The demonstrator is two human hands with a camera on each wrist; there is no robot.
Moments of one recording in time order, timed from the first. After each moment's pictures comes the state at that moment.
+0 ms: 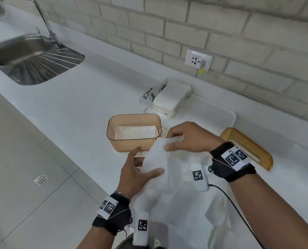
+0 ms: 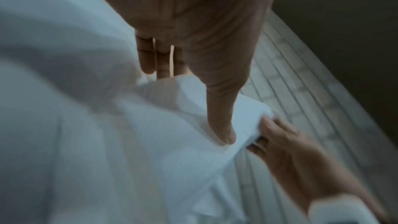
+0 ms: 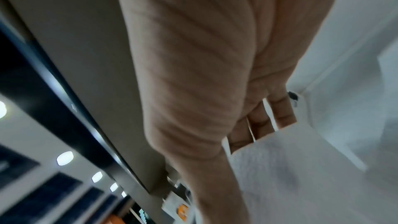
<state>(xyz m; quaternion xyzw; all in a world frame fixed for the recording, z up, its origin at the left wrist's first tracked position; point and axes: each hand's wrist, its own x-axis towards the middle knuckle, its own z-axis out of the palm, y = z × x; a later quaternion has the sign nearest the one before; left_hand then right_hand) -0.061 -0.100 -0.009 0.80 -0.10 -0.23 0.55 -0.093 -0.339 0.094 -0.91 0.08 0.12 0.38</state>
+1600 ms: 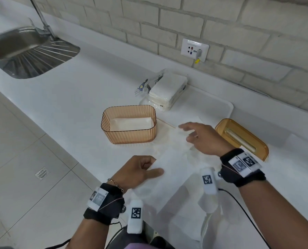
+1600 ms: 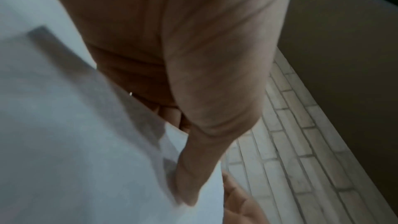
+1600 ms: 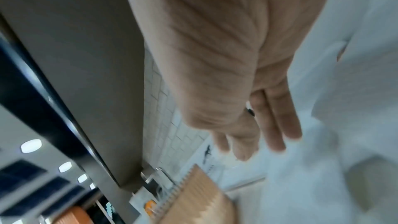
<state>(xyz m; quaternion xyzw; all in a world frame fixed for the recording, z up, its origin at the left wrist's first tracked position) -0.074 -0.104 0.022 0.72 -0.20 -0.43 0.50 -0.140 -0.373 0.057 -0.91 0.19 0.09 0.36</state>
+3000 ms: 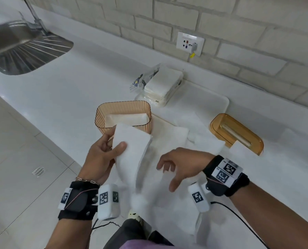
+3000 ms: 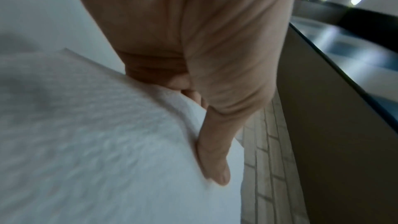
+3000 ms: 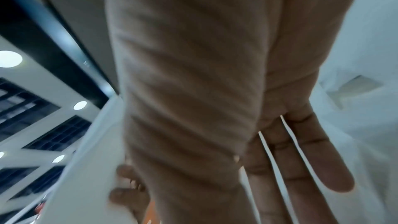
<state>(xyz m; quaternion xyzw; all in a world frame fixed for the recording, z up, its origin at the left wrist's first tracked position) -0.039 -0.063 0.023 0.56 -0.07 -0.30 0.77 -0.155 -0.320 0.037 -0.89 -0.01 0.35 0.31</state>
